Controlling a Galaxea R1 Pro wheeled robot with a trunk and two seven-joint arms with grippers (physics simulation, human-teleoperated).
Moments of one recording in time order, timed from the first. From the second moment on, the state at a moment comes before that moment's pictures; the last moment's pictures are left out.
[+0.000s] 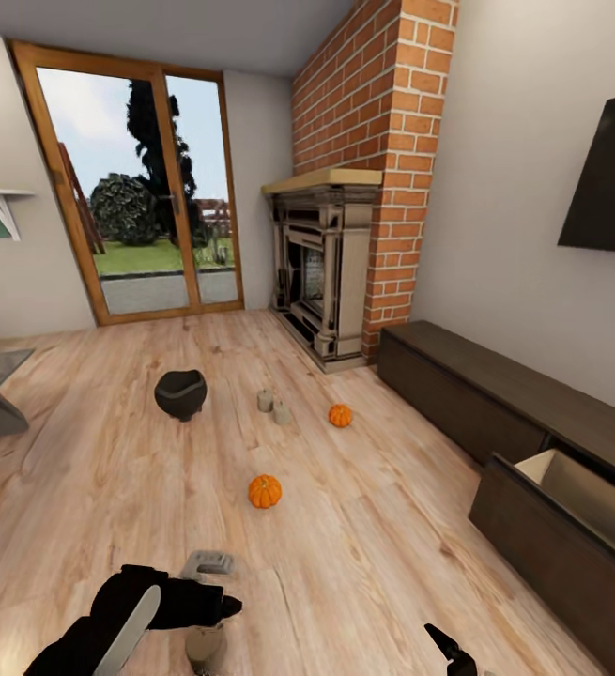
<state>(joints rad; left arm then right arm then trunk) -0.25 0.18 -0.28 -1.31 0.45 0.99 -0.05 -0.20 -0.14 0.05 -0.38 -1.36 0.32 0.60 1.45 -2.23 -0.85</state>
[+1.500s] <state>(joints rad) -0.30 0.23 -0.15 -1.22 0.36 0.99 -0.06 -0.20 -0.15 0.10 -0.40 -1.05 0.23 0.43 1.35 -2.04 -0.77</state>
